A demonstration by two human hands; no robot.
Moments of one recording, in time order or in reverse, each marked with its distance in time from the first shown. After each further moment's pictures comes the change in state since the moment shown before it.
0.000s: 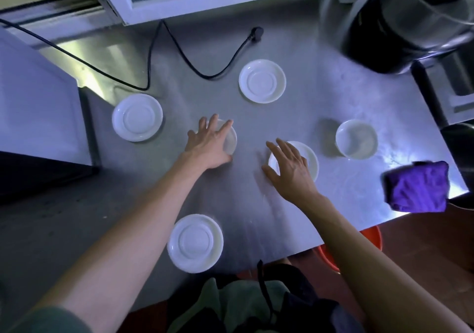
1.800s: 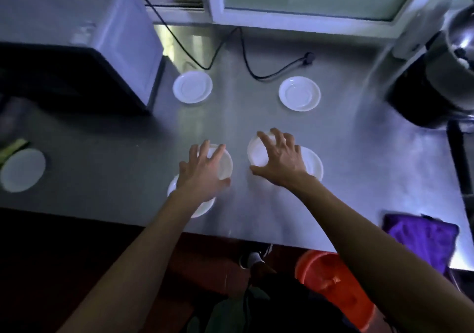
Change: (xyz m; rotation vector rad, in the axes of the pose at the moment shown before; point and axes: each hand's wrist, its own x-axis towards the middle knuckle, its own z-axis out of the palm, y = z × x) left_hand -0.194 0.070 0.060 -0.241 0.277 -0.485; right_hand -0.008 -0.017 -0.015 -0.264 -0.055 -0.472
